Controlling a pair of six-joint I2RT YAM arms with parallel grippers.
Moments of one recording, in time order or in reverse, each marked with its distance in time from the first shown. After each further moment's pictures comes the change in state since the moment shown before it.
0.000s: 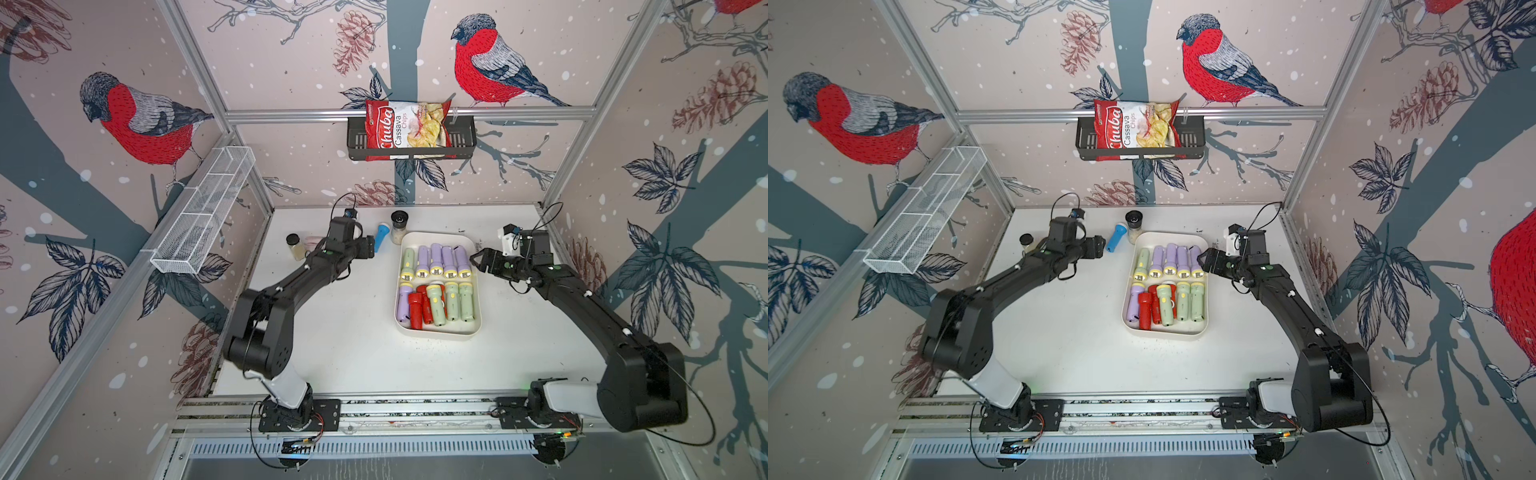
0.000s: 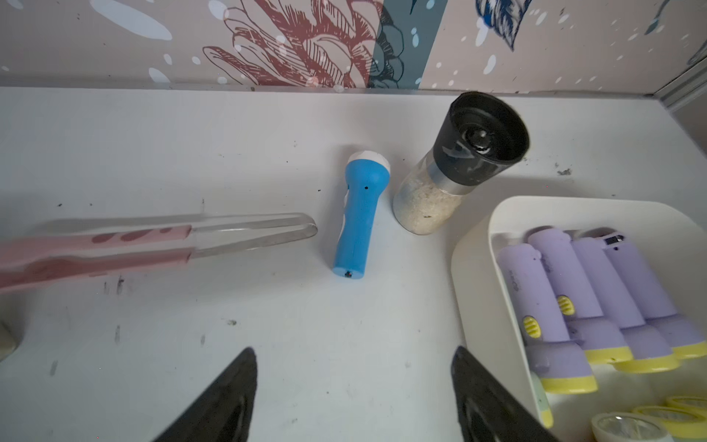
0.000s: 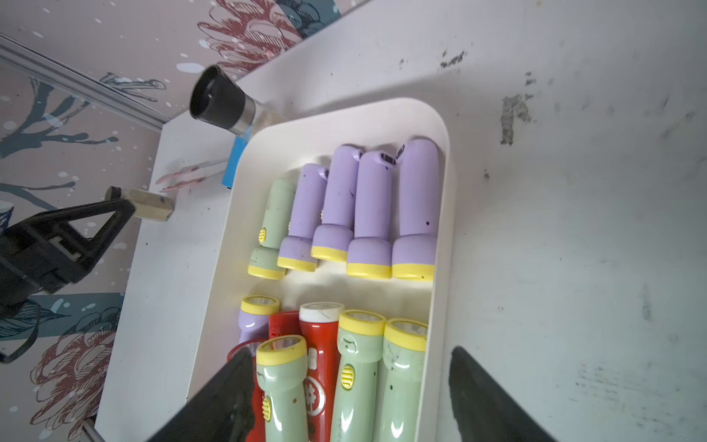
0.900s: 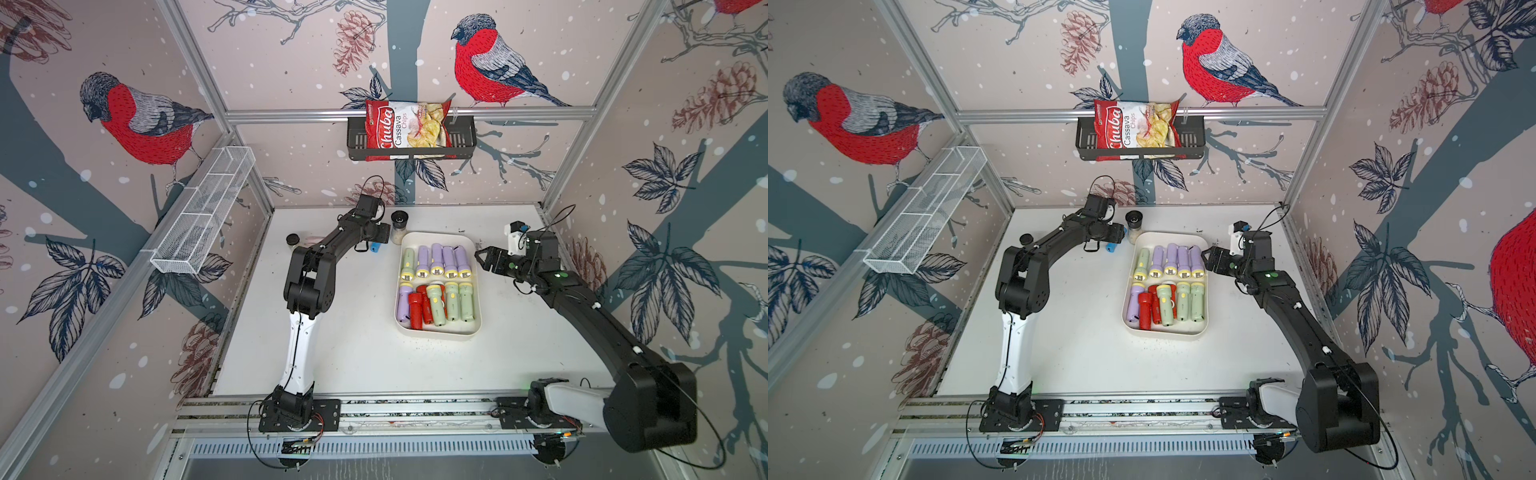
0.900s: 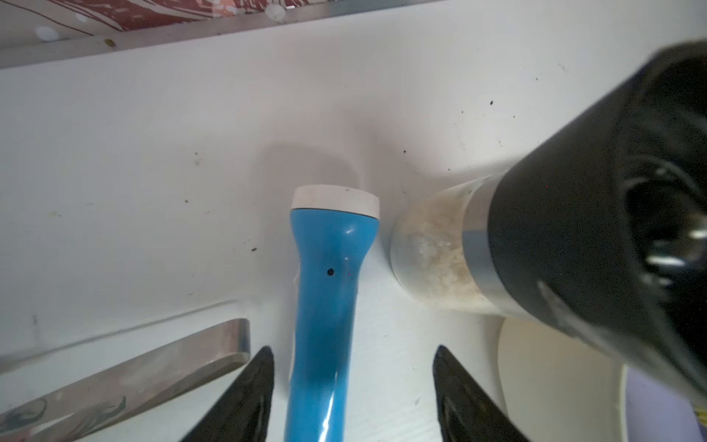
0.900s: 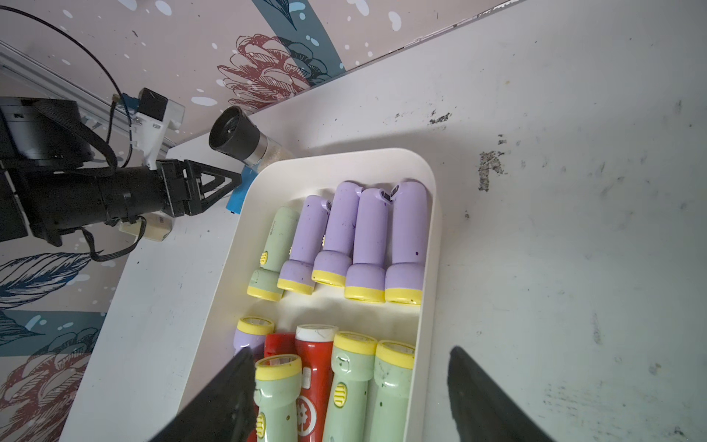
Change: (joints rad) left arm -0.028 0.576 0.690 -0.360 0.062 0.097; right arm -0.002 -0.060 -0.033 0.060 0.048 -0.029
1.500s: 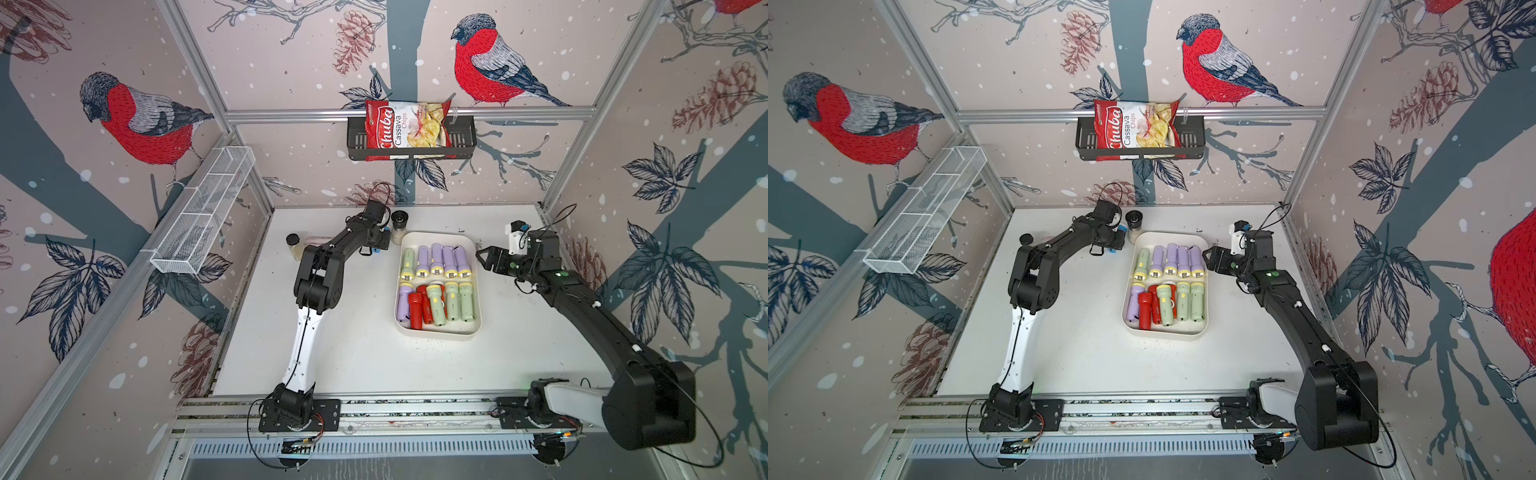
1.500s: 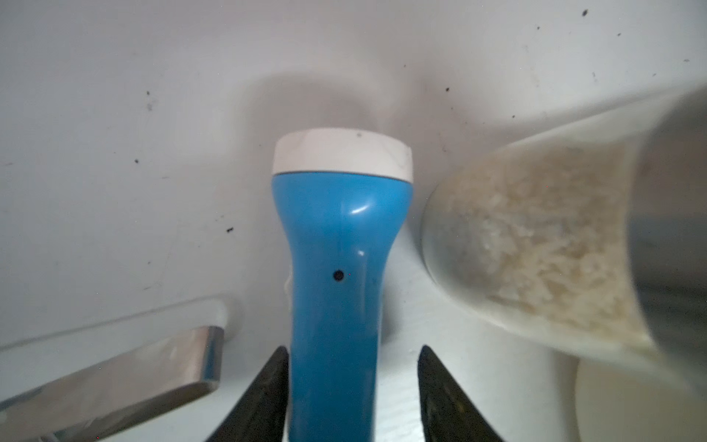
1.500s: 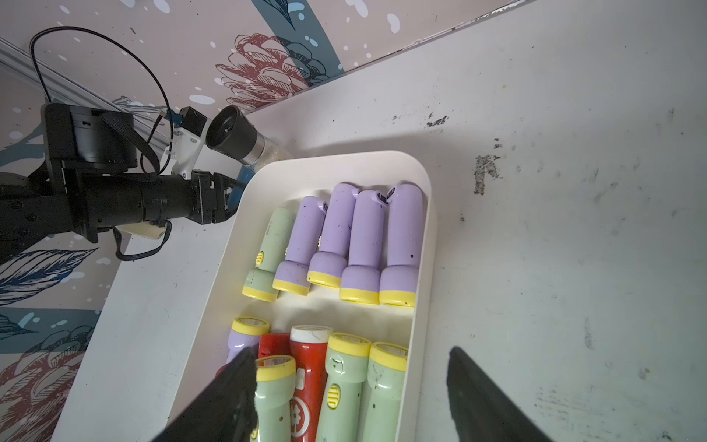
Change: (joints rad) left arm -0.018 0.100 0.065 -0.086 -0.080 0.005; right arm -0.018 0.004 0.001 -0.001 -0.011 -0.023
